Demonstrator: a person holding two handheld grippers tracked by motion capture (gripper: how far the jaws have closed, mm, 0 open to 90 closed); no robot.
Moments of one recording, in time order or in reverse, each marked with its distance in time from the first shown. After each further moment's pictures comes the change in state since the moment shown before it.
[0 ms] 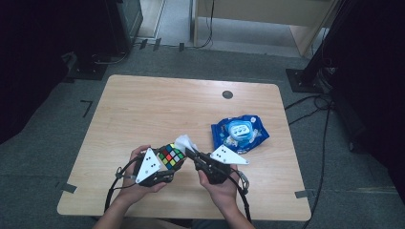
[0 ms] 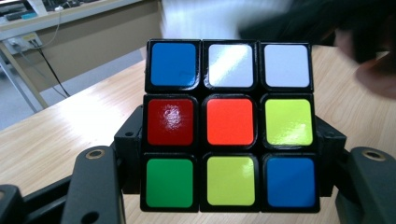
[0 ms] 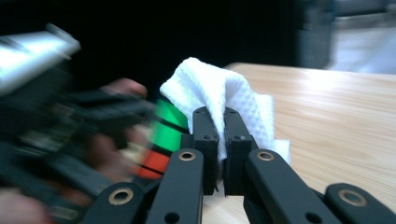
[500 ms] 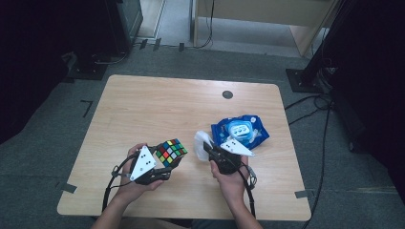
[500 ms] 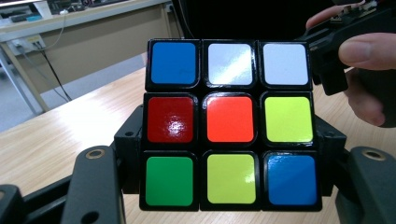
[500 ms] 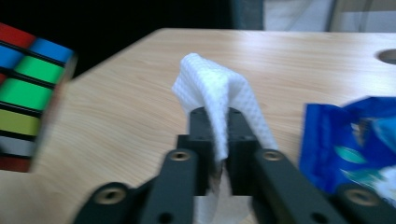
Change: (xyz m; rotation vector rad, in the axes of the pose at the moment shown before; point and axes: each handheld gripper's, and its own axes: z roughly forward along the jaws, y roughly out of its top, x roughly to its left) left arm 0.008 0.001 -0.004 -0.021 0.007 -0.024; right arm -0.050 -0.014 0.003 0.102 -0.247 0.029
